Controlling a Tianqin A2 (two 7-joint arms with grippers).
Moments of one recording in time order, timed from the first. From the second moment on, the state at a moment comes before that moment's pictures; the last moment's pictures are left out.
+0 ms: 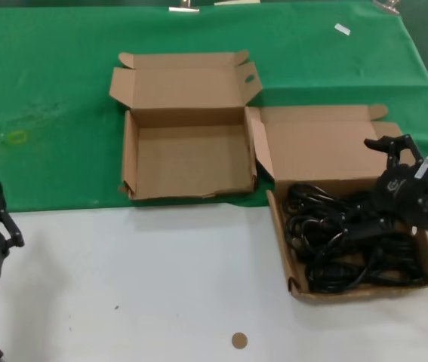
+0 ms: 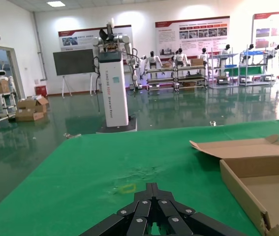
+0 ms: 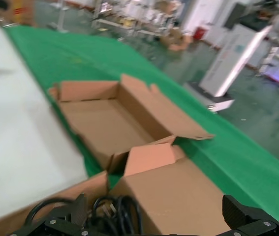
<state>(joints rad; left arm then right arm) 0.00 -0.30 1.60 -1.60 -1.80 0.00 0.00 0.24 0.85 -1.80 1.51 1.74 -0.49 0.09</state>
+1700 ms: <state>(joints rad) 0.00 -0.30 1.60 -1.60 -1.80 0.00 0.00 0.88 0.78 -2.07 0.99 1.48 -1.26 -0.28</state>
